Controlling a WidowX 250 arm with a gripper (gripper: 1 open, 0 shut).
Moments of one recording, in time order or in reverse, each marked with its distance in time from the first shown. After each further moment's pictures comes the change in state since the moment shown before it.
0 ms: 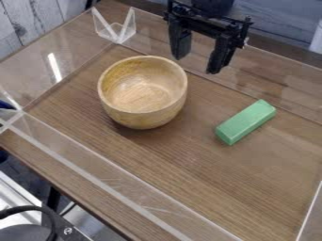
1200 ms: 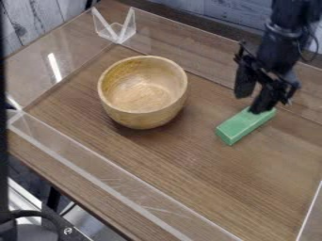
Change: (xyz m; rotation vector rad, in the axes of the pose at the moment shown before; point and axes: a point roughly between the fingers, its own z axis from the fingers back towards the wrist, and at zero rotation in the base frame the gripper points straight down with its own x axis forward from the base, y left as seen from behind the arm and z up) arm 0.042 -0.073 -0.075 0.080 0.135 -0.469
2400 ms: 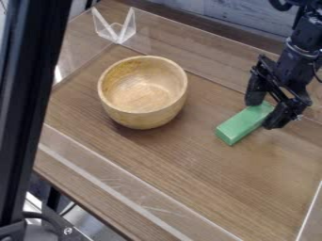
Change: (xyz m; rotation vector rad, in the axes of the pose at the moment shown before) arm 0.017 0.007 -0.024 -0.018 0.034 -0.055
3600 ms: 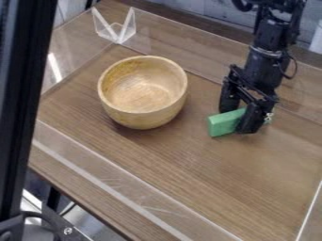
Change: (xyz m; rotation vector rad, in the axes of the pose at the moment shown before) arm -0.017 0.021 -0.013 -0.135 -0.012 -0.037
